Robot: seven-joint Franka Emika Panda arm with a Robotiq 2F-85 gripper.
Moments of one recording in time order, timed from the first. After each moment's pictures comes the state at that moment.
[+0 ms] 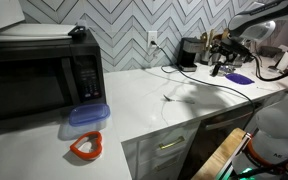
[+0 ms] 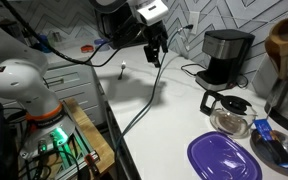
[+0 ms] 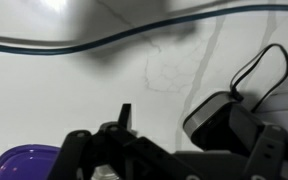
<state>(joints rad) -0.43 -0.45 -0.22 -2.45 0.09 2.38 0.50</state>
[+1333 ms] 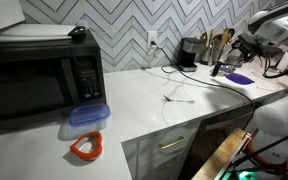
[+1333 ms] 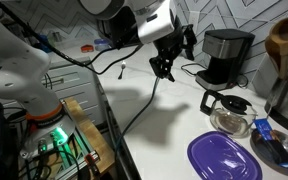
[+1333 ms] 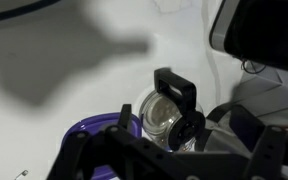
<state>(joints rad) -0.52 -0.37 -0.39 -2.37 0.27 2.47 0.59</state>
